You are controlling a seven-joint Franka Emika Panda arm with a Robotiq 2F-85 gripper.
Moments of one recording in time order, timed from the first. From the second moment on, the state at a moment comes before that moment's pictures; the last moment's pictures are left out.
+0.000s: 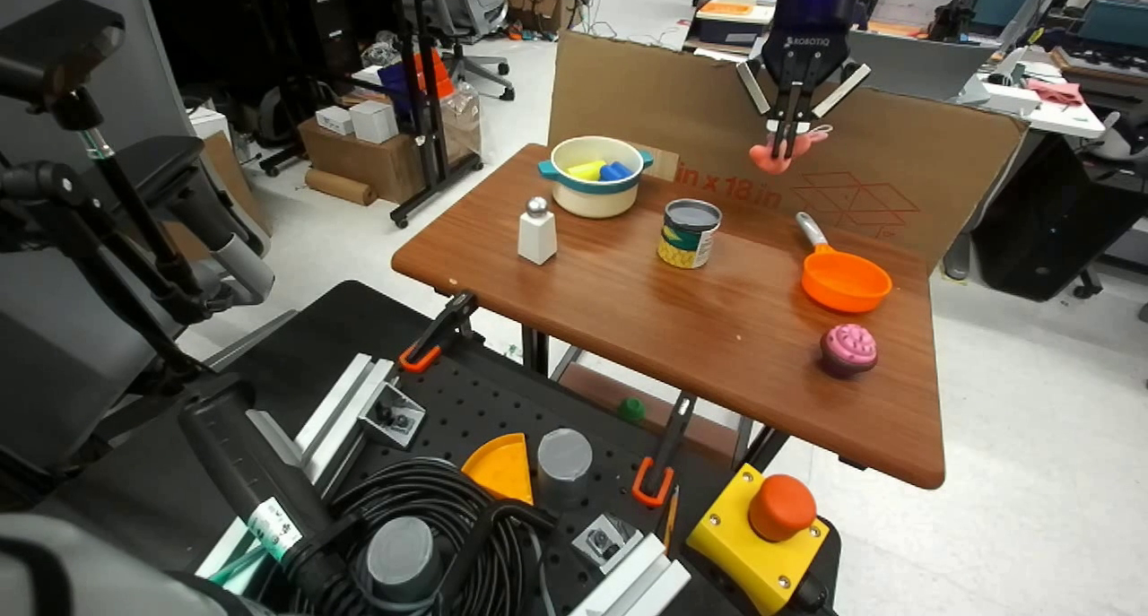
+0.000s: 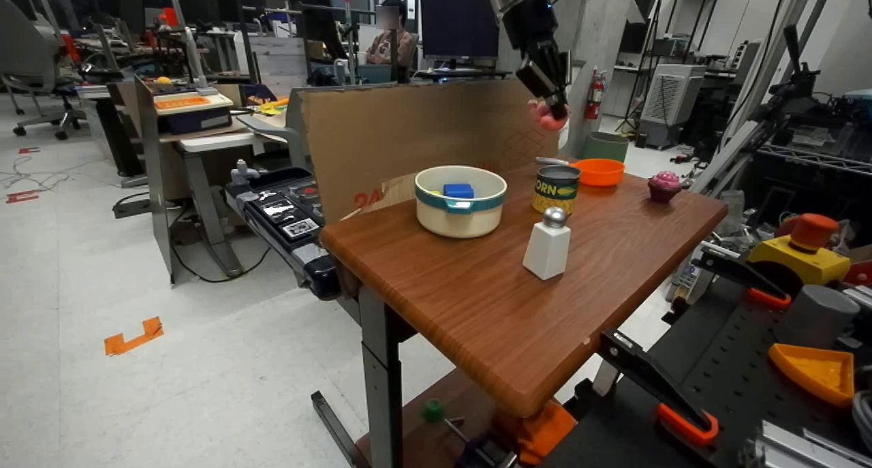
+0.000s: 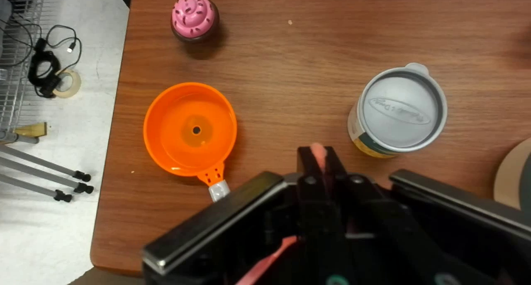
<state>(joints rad) -0.02 0.85 -0.04 -1.13 -0.21 1.48 -0.17</state>
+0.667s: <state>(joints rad) 0.02 0.88 -0.05 -1.10 -0.29 1.50 -0.11</state>
